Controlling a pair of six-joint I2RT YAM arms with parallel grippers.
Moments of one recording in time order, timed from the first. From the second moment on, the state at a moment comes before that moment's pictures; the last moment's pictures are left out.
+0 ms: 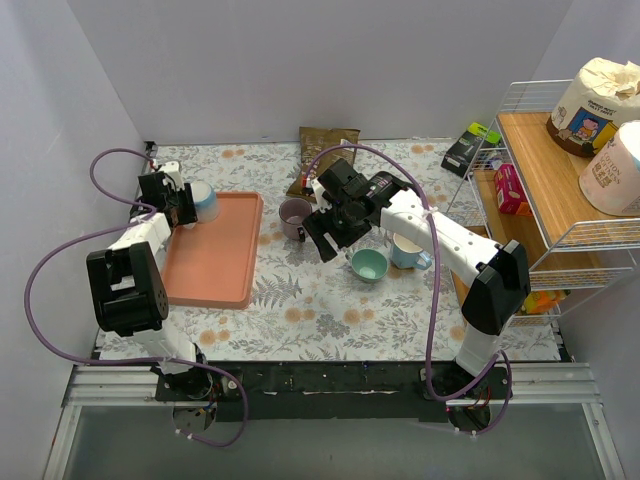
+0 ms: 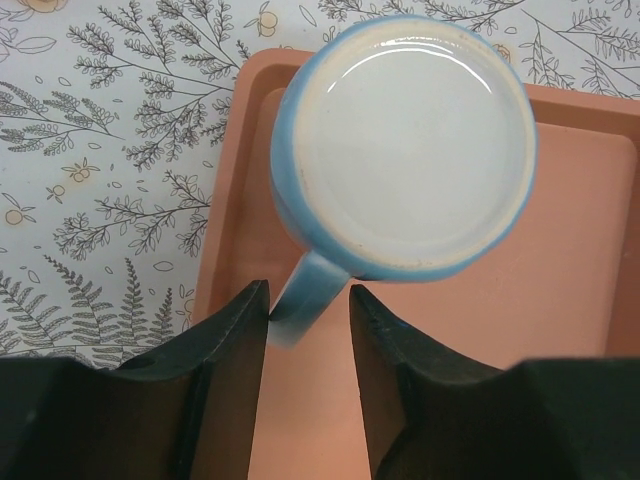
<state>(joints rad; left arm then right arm) 0.21 1.67 1.05 -0.08 0.12 0.03 0.82 1.76 1.69 -1.04 -0.12 0.08</state>
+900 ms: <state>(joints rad) 0.15 1.70 1.08 -0.09 0.06 -0.02 0.82 1.78 1.69 -1.03 -0.13 0.10</state>
